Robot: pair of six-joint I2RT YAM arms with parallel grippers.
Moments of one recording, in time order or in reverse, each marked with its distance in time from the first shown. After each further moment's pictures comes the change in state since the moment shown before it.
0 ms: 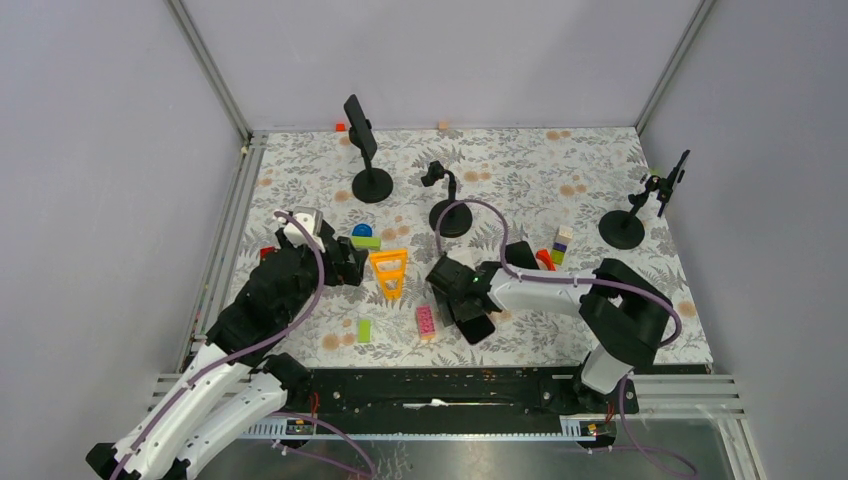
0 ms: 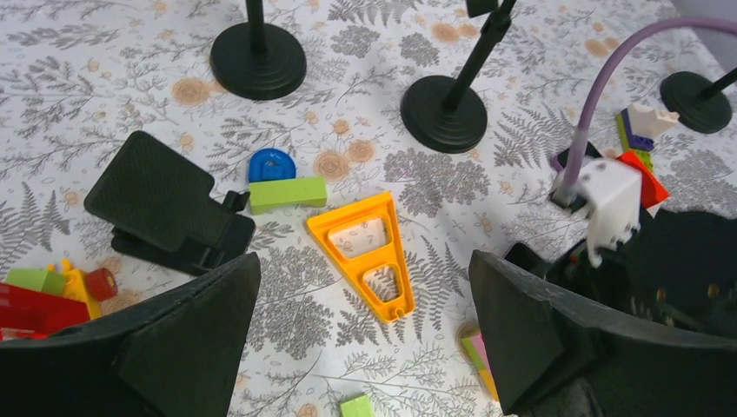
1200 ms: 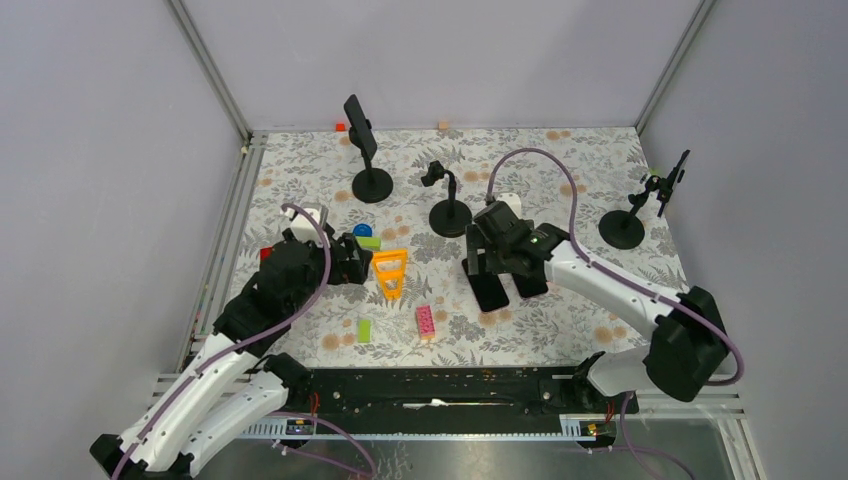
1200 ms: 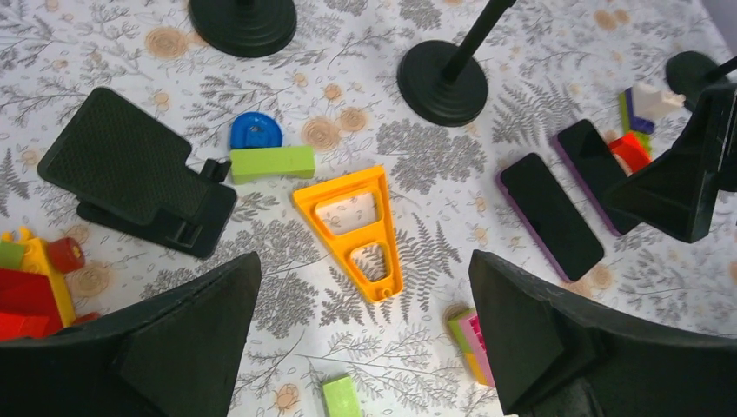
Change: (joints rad) left arm 0.017 0.049 -0.007 -0.045 0.021 -0.066; right arm -0.309 -0.245 0.107 -0.127 0.002 -0.080
